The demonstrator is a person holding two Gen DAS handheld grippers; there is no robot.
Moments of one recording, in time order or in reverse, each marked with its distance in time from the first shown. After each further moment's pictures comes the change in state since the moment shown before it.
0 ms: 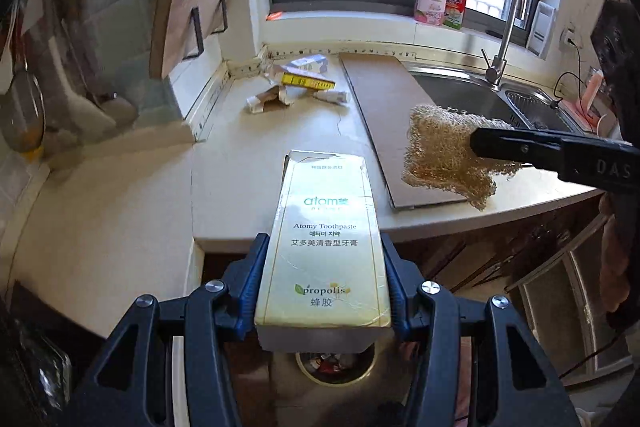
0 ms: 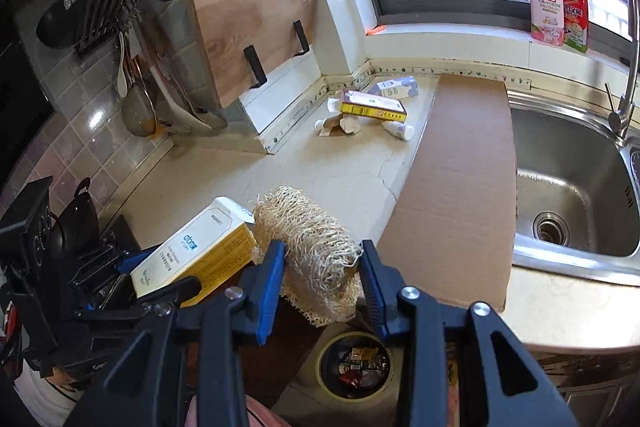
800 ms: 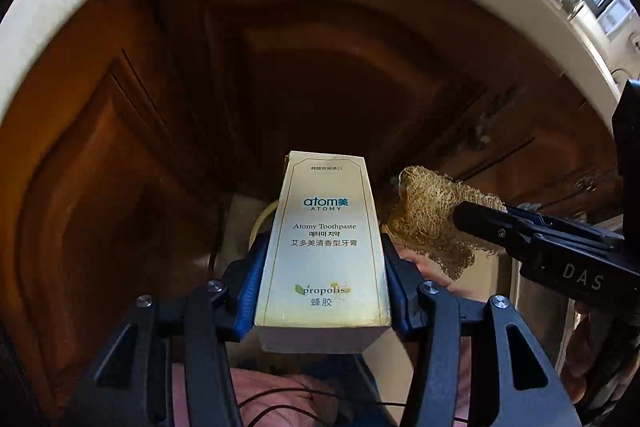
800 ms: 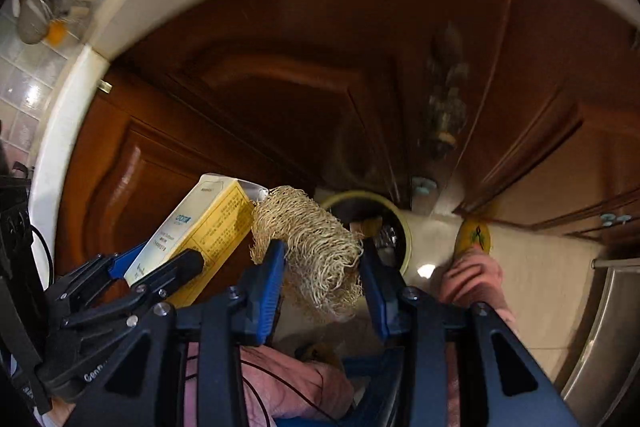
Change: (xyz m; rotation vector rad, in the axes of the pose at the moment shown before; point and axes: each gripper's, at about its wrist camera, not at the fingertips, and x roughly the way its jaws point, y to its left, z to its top) left arm 0.178 0.012 -0.195 -0.255 0.373 -0.029; right arm 0.182 -0.041 -0.190 0.224 0.439 -0.082
